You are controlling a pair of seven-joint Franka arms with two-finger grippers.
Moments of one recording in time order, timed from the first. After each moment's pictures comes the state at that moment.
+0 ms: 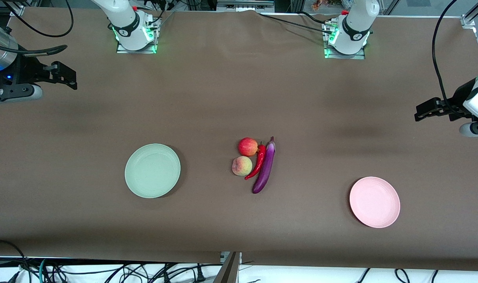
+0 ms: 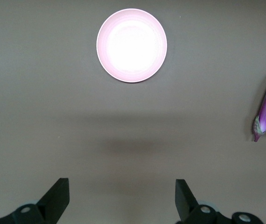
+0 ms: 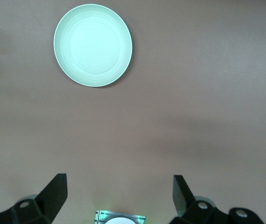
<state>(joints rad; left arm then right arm) 0.04 0.17 -0.03 -1.44 0.01 1.53 -0.03 0.08 0.06 0.04 -1.49 -0.03 1.44 -0.04</state>
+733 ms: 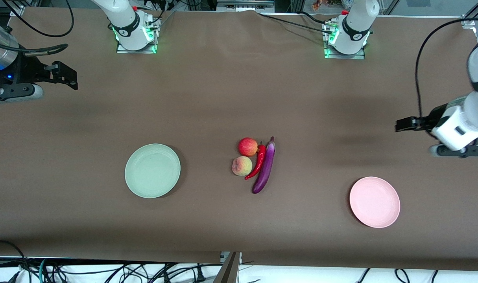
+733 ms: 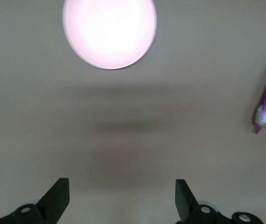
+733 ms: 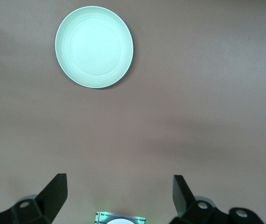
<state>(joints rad) 0.01 0.33 -0.04 -1.44 -0.06 1.58 -0.03 0.08 0.06 0.04 -1.49 -0.03 1.44 -0.04</state>
